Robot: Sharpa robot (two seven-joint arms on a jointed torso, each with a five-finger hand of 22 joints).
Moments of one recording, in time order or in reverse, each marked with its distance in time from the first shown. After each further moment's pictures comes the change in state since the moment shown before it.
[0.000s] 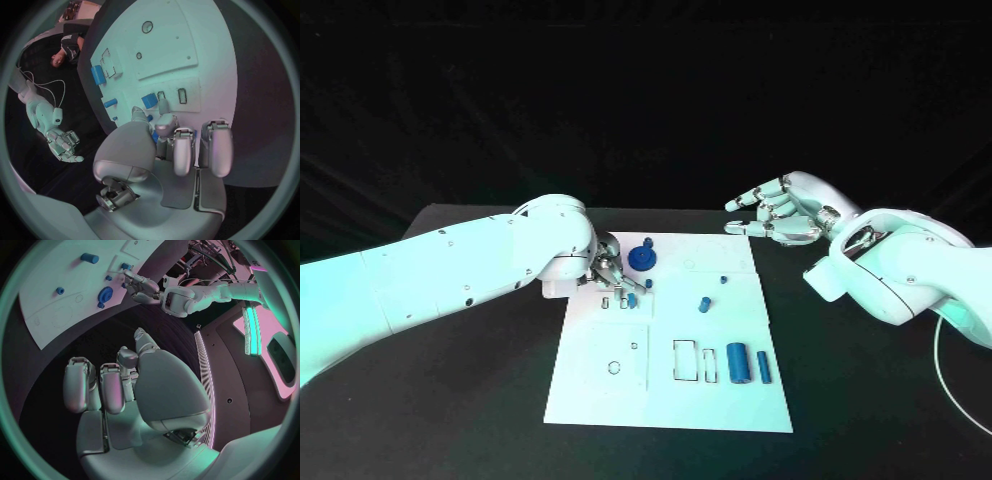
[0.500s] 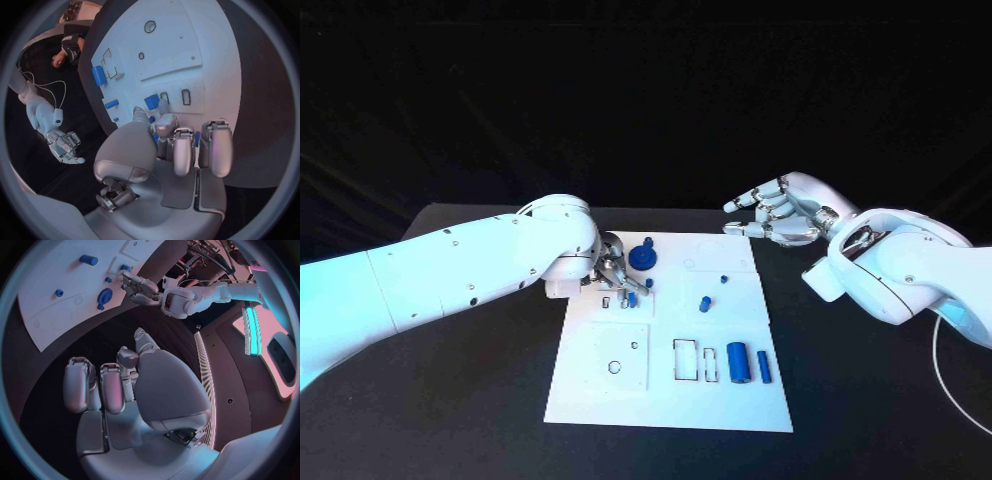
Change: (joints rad) left arm -0.001 0.012 0.000 -0.002 0.002 0.004 -0.001; left_hand 0.024 0.016 0.007 -0.007 0.000 -0.007 0.000 0.004 0.014 0.000 0.000 0.004 0.004 0.000 0.000 0.000 0.000 0.000 0.000 0.000 0.000 0.000; right arm 0.000 0.006 0.000 -0.002 -0.001 0.011 -0.003; right_hand 0.000 0.000 0.000 0.000 0.000 0.000 0.000 0.000 0.000 0.000 0.000 0.000 -0.002 0.000 0.000 0.000 0.000 0.000 0.000 0.000 0.000 0.000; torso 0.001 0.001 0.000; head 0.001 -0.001
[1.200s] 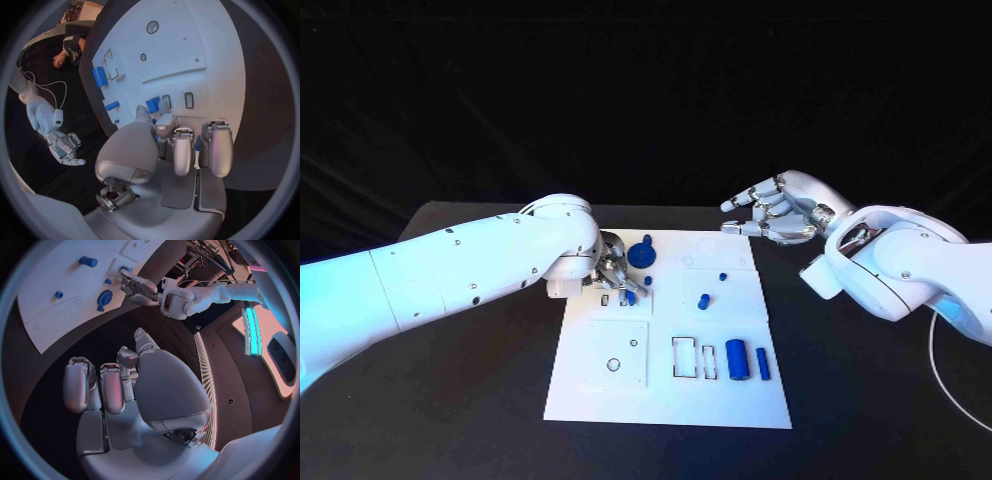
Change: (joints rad) left arm -0.006 0.009 -0.001 -0.005 0.009 0.005 0.000; left_hand 0.054 0.014 0.027 -0.021 0.000 -0.007 0.000 0.008 0.024 0.000 0.000 0.000 0.003 0.000 0.000 0.000 0.001 0.000 0.000 0.000 0.004 0.000; right arm 0.000 0.006 0.000 -0.006 0.000 0.014 -0.002; right_hand 0.000 0.000 0.000 0.000 0.000 0.000 0.000 0.000 0.000 0.000 0.000 0.000 0.000 0.000 0.000 0.000 0.000 0.000 0.000 0.000 0.000 0.000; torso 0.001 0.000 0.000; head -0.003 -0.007
